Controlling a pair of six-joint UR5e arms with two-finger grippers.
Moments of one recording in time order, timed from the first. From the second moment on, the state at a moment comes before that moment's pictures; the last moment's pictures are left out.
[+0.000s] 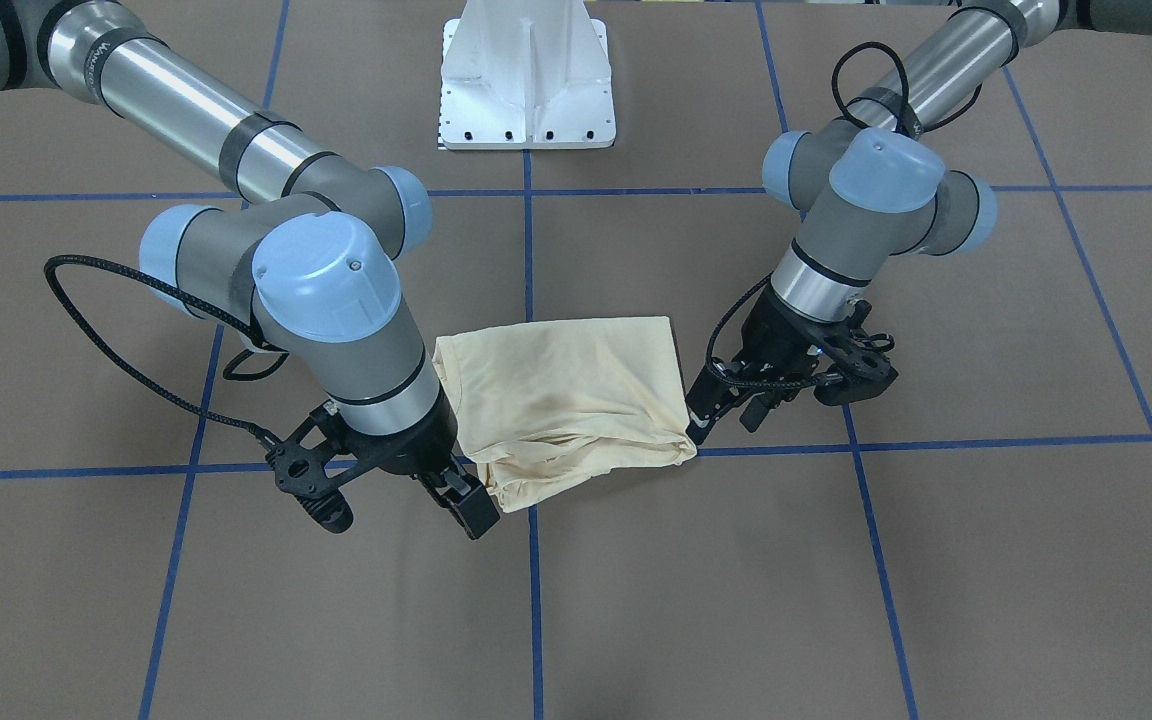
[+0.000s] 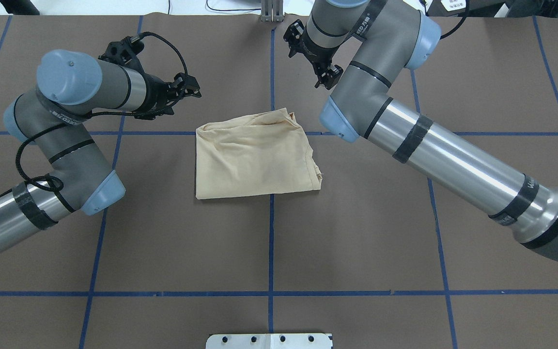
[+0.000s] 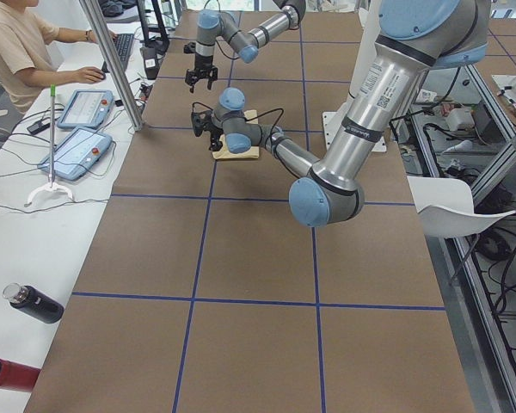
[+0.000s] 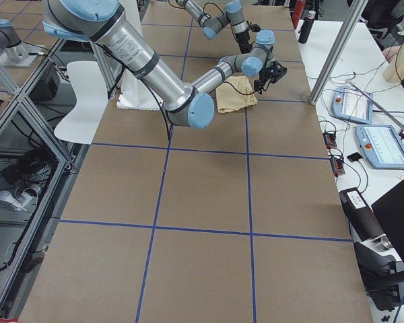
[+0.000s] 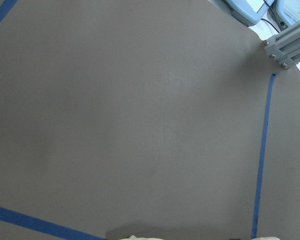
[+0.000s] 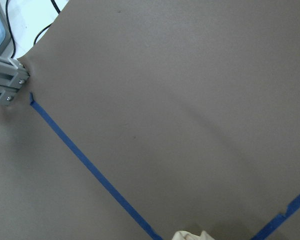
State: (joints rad) left arm -0.77 -2.09 -1.52 -2.28 -1.85 -1.56; right arm 0.81 -0.67 1.25 -1.28 1.98 1.88
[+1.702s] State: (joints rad) left arm -1.44 -1.43 -1.71 -2.28 -2.41 -0.04; right arm 1.43 -1.37 1.57 -1.56 2.31 0.07
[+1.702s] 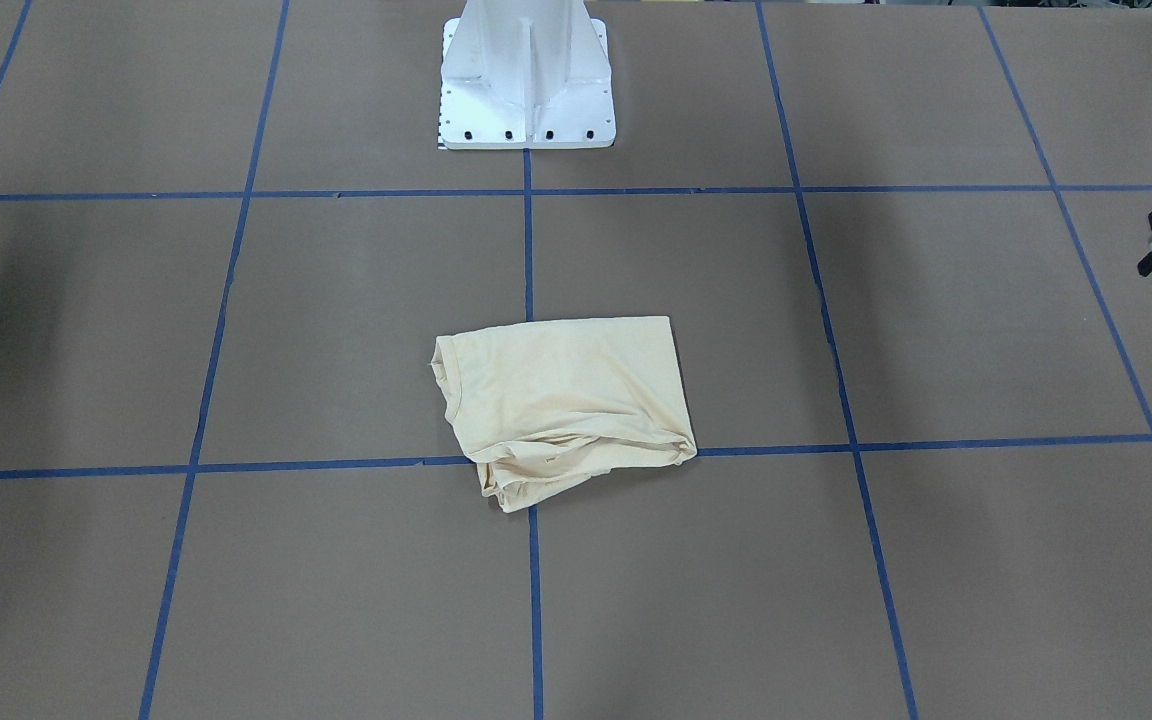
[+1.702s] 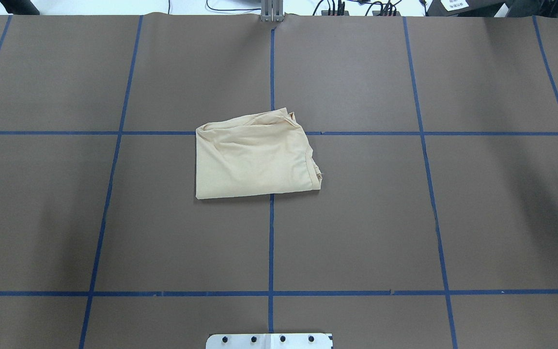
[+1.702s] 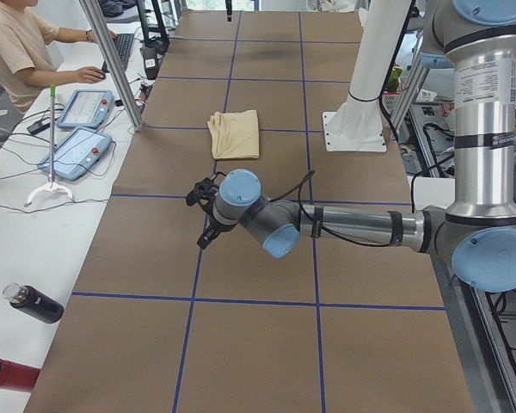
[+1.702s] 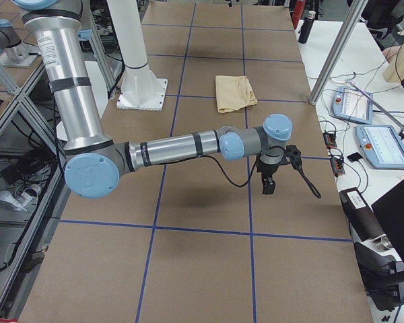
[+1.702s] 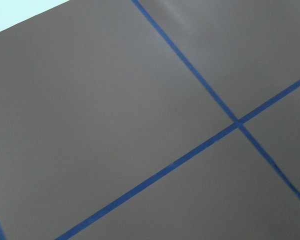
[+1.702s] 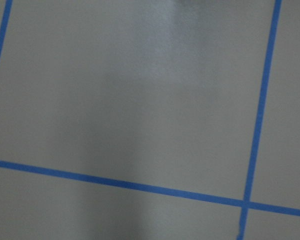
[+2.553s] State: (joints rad) left arm -1.55 -1.32 -1.73 -2.28 -2.38 0.00; right arm 1.49 -1.57 1.70 -1.67 2.33 -0.09
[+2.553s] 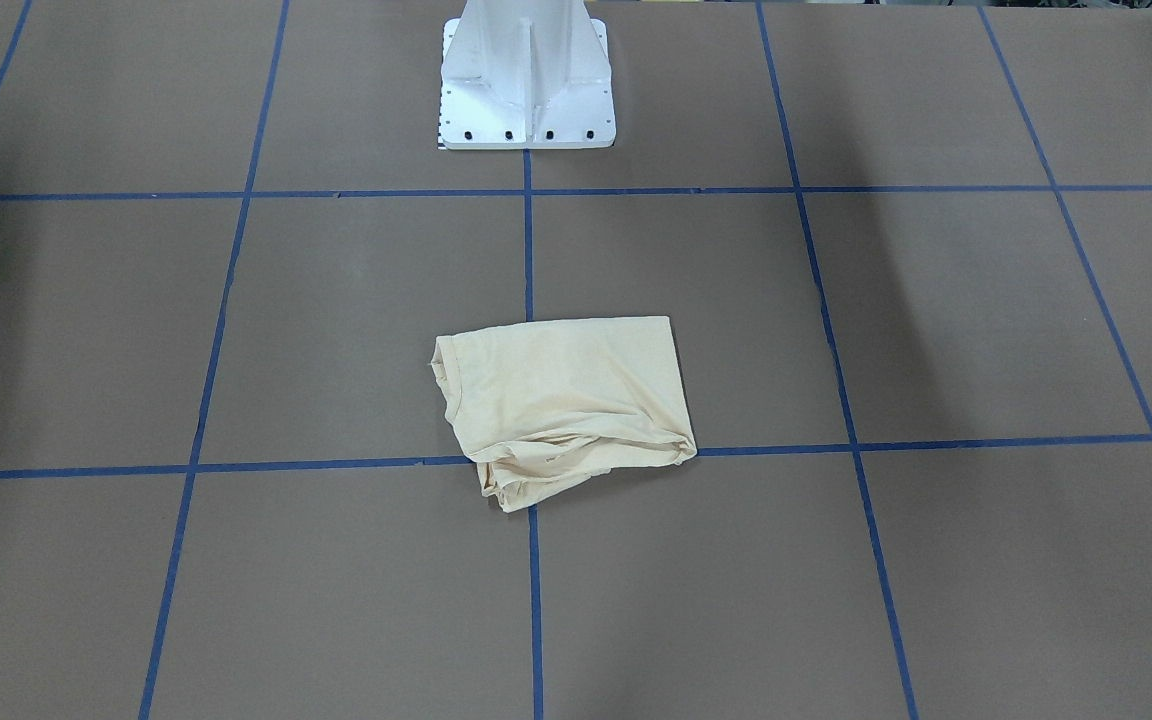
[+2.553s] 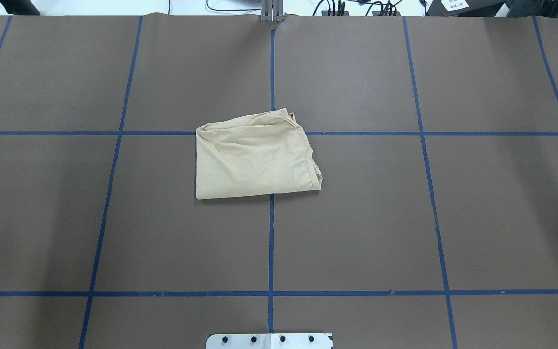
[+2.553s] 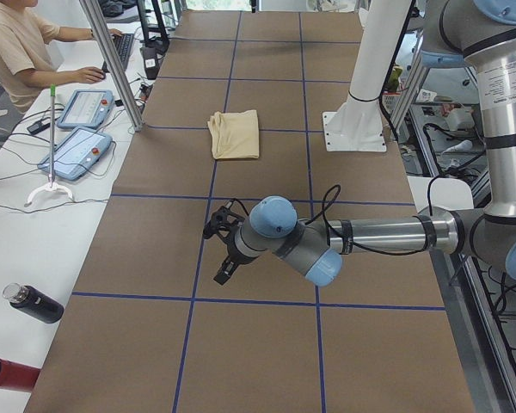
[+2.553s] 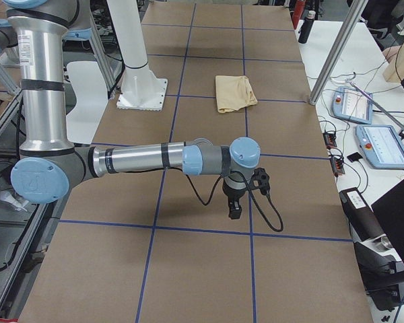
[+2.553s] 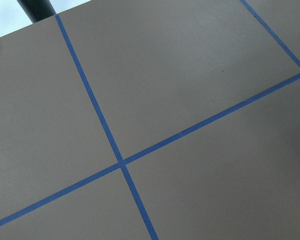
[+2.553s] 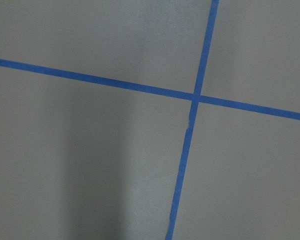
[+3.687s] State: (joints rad) left arm -1.56 -1.31 -1.82 -2.23 -2.41 -0.01; right arm 1.57 -1.59 1.69 -1.65 2.46 -0.09
